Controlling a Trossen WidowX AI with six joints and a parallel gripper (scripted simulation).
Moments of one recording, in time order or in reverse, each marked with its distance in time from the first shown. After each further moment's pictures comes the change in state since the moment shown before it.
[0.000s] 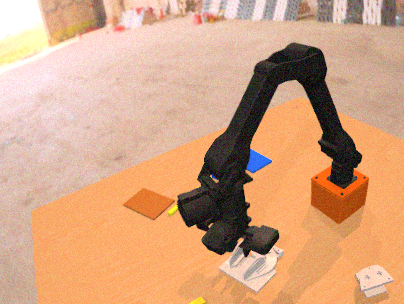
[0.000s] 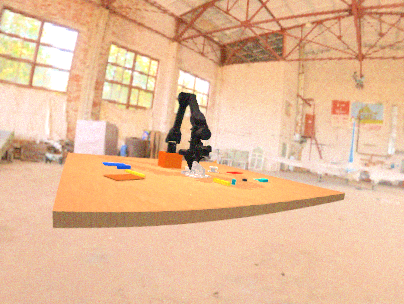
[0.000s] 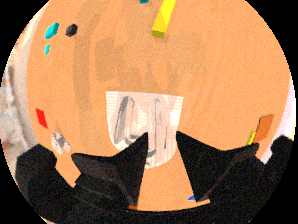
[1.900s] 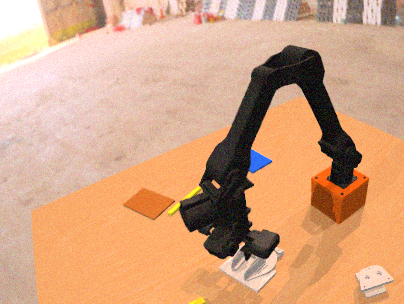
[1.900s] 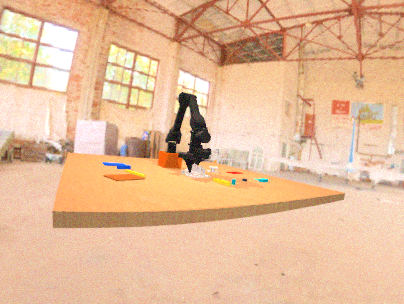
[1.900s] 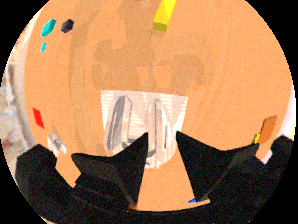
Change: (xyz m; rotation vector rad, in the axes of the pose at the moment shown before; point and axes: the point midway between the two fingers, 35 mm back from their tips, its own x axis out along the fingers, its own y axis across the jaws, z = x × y) arm 0.014 0.001 -0.001 -0.007 0.003 0.001
